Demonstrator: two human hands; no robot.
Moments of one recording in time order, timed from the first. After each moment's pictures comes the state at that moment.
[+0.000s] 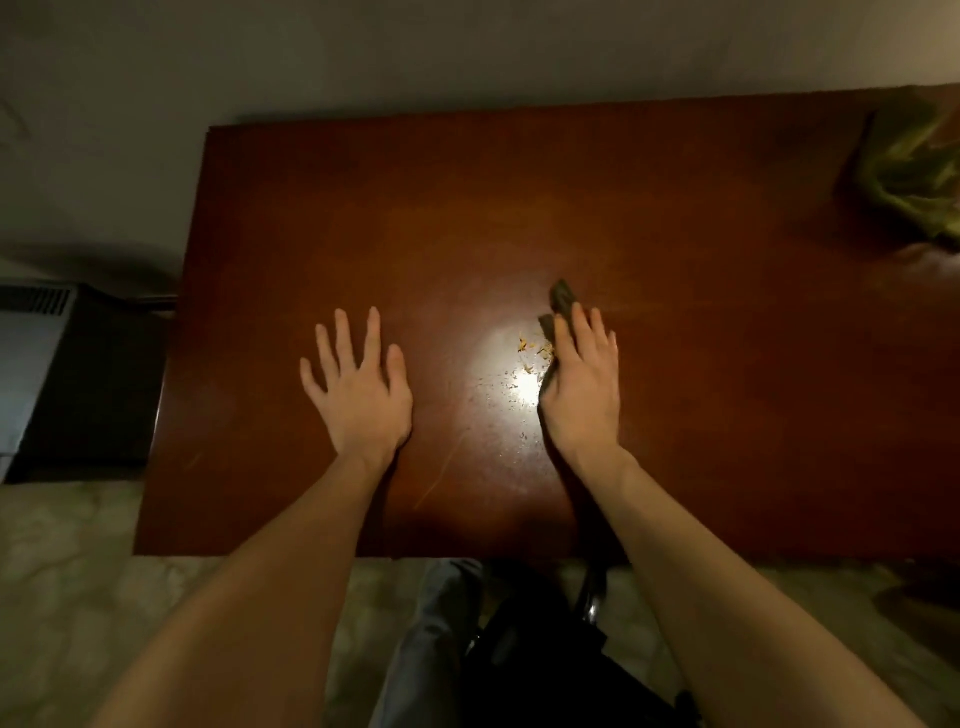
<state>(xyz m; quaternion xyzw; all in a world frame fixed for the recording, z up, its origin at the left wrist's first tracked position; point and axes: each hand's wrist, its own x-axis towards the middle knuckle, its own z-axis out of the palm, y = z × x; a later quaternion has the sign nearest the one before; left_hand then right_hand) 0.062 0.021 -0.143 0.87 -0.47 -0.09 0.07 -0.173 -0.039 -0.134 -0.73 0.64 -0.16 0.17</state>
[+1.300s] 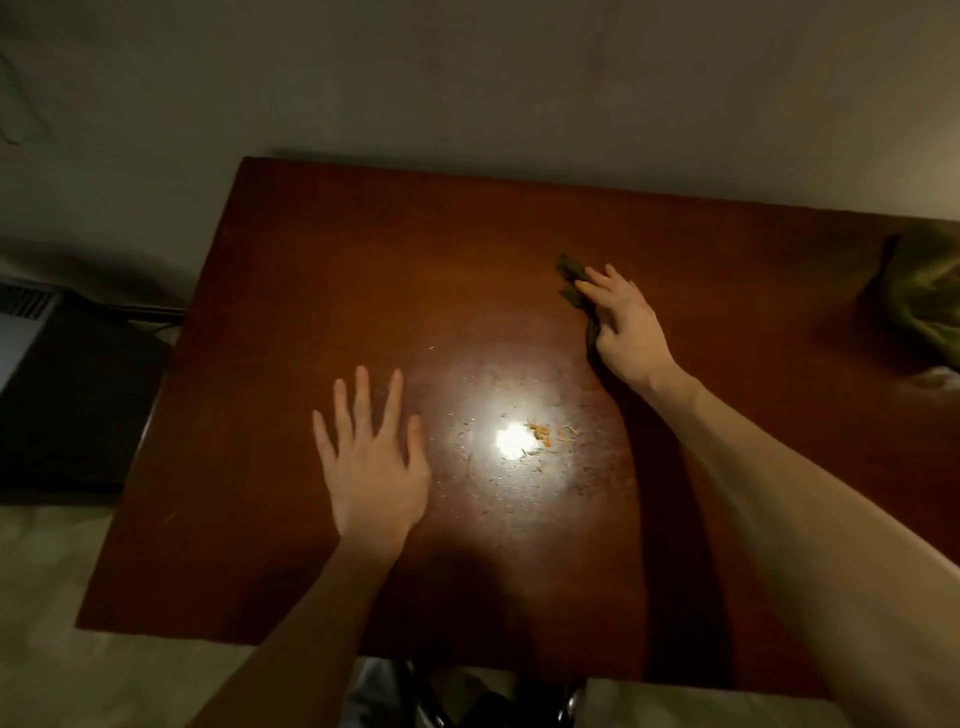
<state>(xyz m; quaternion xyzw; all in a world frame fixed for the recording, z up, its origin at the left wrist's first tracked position) 0.057 0.022 -0.146 0.87 -0.49 -0.07 0.09 -0.175 -0.222 -0.119 -0.81 0.51 -0.12 0.27</state>
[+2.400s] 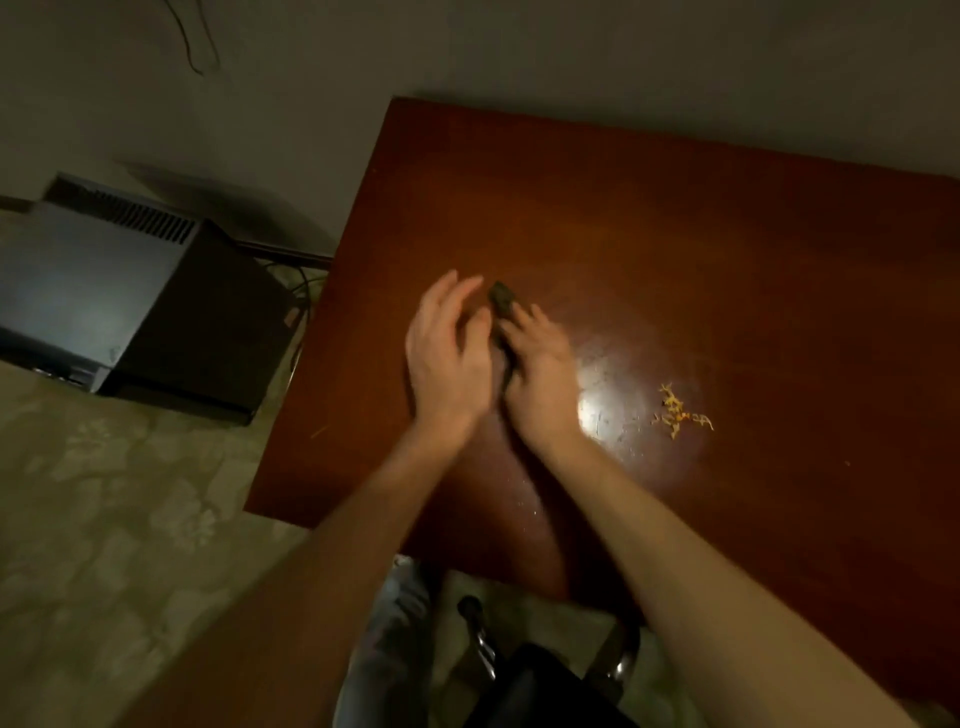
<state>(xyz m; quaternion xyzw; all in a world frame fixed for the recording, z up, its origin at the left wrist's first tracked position) 0.133 0.012 -0.090 0.80 -0.37 -0.19 0.42 0.027 -0.036 -0.123 -0.81 0.46 -0.21 0.31</state>
